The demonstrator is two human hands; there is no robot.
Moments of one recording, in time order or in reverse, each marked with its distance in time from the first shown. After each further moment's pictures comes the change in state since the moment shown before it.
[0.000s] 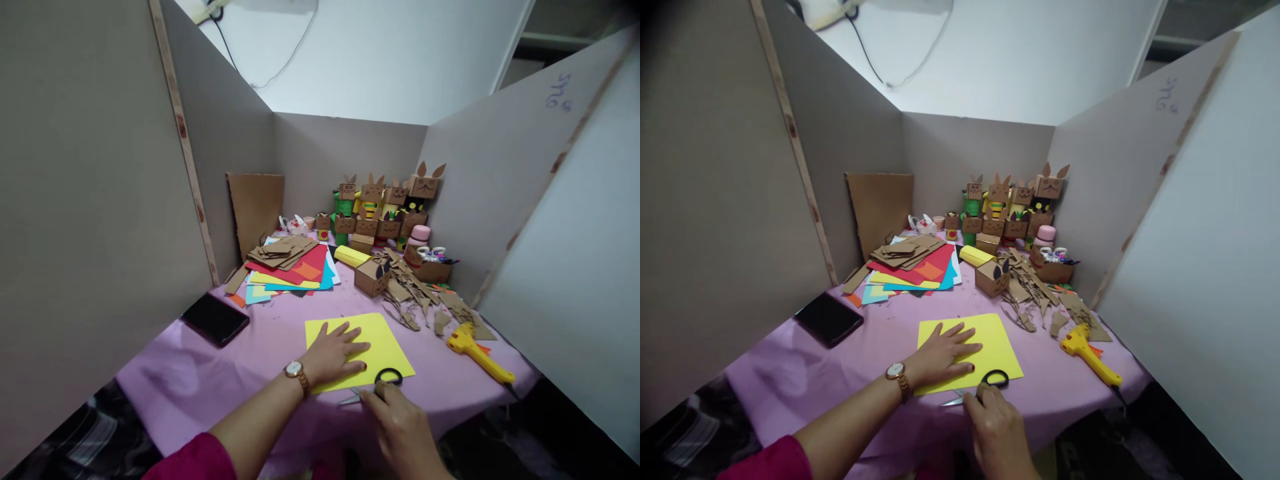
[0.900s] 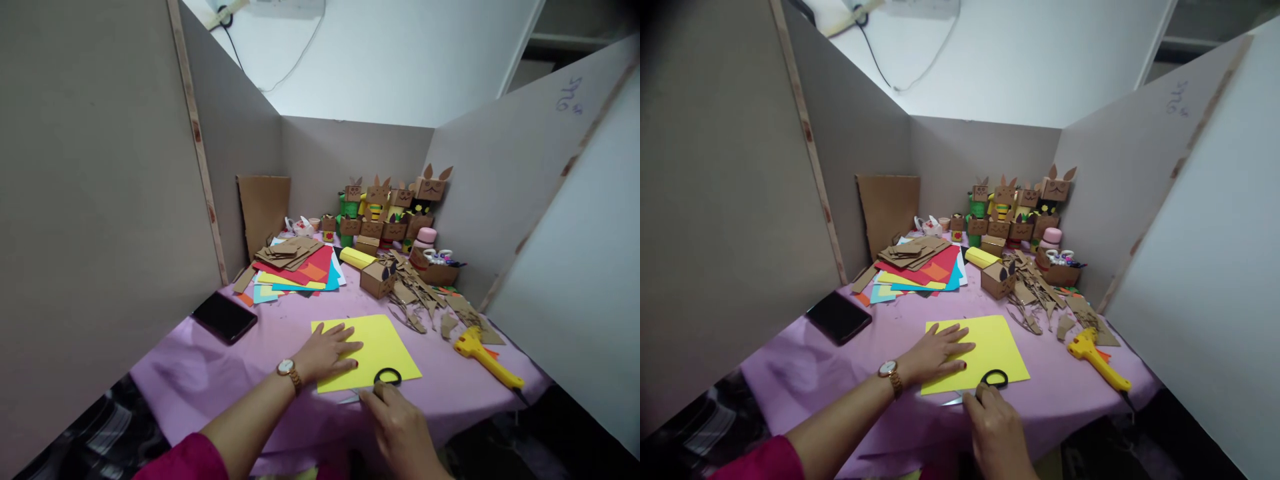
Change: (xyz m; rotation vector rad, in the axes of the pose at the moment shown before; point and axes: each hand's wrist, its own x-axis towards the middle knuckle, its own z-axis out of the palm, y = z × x) left_hand -0.019 -0.016 -0.010 0.003 -0.031 -0.010; right_hand 0.006 -0.012 0.004 0.022 -0.017 -0.011
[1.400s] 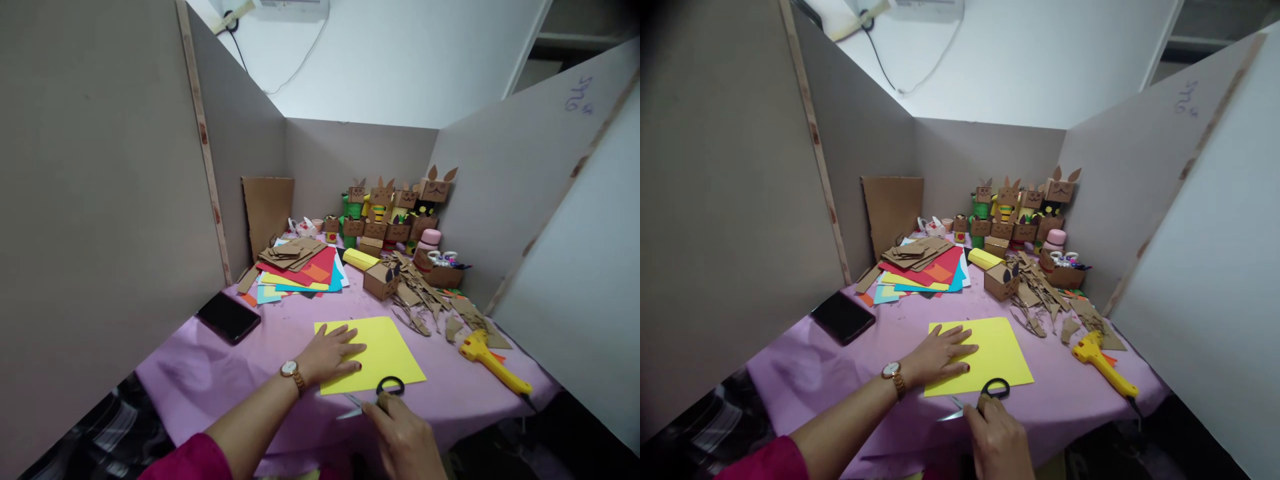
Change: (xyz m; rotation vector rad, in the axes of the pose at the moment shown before) left_hand 0.000 -0.001 0.001 -0.013 0.000 -0.009; right_hand -0.006 -0.004 0.002 -0.025 -0.024 -0.052
